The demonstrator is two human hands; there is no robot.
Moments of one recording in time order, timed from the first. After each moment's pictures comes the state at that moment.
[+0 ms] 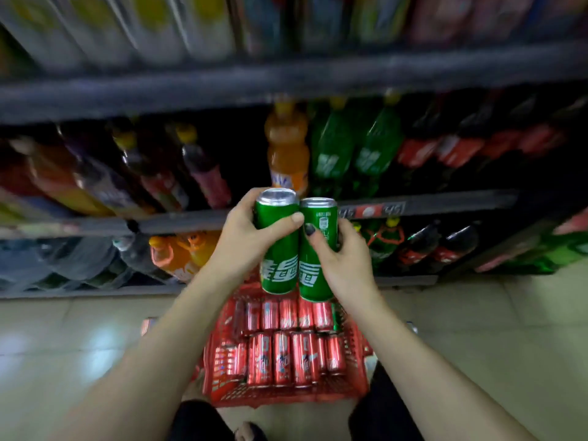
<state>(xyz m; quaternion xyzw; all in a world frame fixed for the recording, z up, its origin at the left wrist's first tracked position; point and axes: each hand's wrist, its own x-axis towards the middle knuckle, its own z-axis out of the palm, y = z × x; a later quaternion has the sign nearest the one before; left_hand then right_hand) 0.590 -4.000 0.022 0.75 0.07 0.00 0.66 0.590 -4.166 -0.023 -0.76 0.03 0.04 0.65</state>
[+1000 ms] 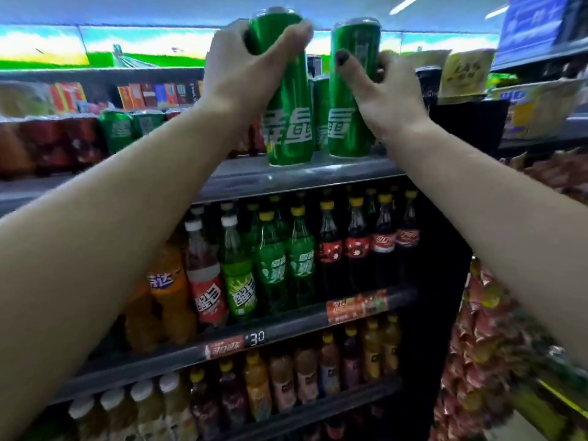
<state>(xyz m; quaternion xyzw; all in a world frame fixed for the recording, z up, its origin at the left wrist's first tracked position) 0.679 -4.195 0.889 0.76 -0.24 0.34 0.49 0.690 -4.383 0.862 -0.75 -0.16 -0.40 0.51</state>
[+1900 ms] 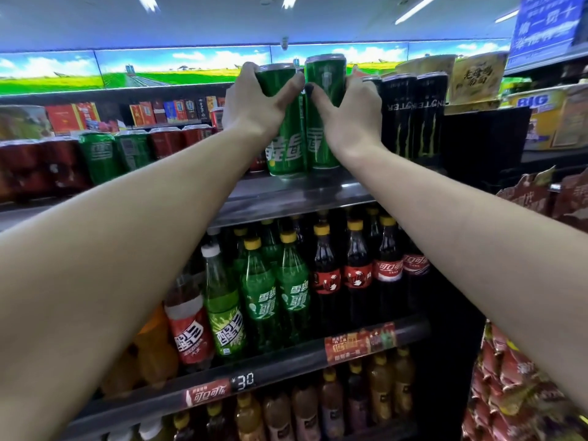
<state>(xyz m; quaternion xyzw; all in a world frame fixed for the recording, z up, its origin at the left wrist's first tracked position) 0.800 -4.237 0.891 0.80 -0.13 0.41 0.42 0.782 -4.380 0.866 -0.77 -0.05 -0.48 0.42</state>
